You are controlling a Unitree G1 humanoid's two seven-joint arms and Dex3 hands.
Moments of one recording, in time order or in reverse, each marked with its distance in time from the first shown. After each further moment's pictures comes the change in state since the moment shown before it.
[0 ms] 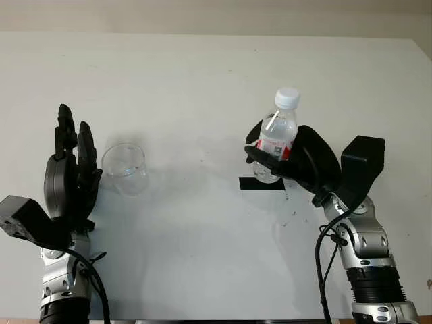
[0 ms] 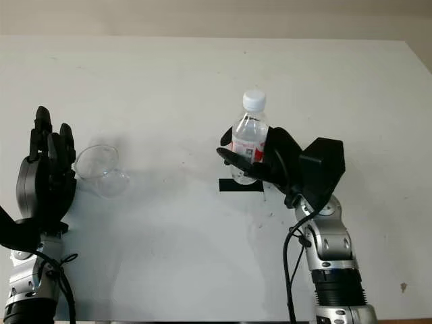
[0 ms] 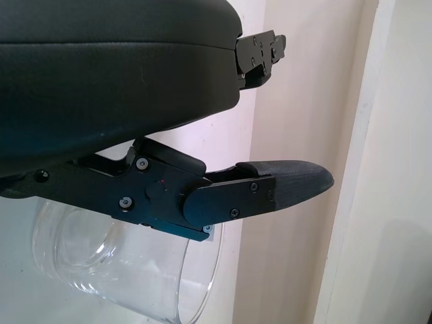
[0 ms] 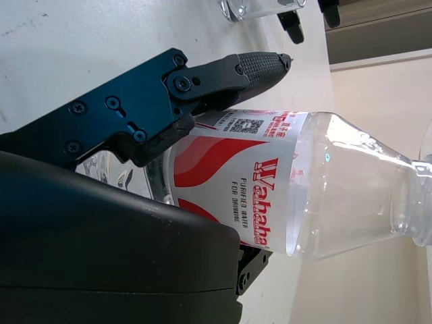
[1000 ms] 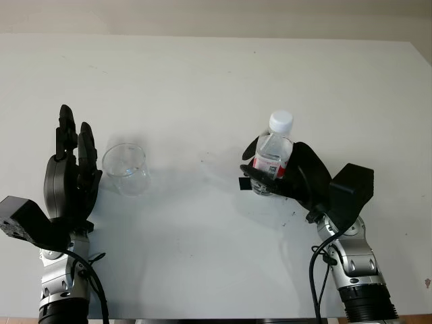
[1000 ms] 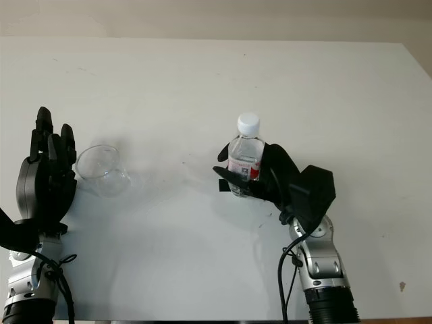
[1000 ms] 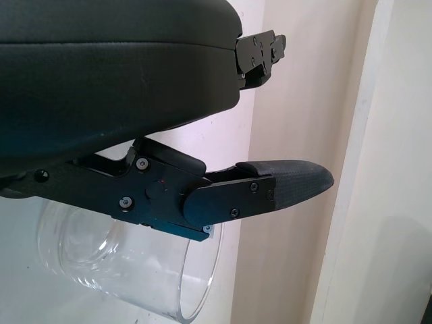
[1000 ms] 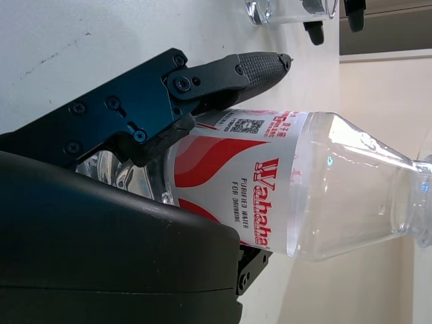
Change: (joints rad) left arm 0.005 0.006 0.003 0.004 -0.007 0.005 -0.018; right arm 0.099 0.040 0.036 0.072 -0.086 -0.250 -0.031
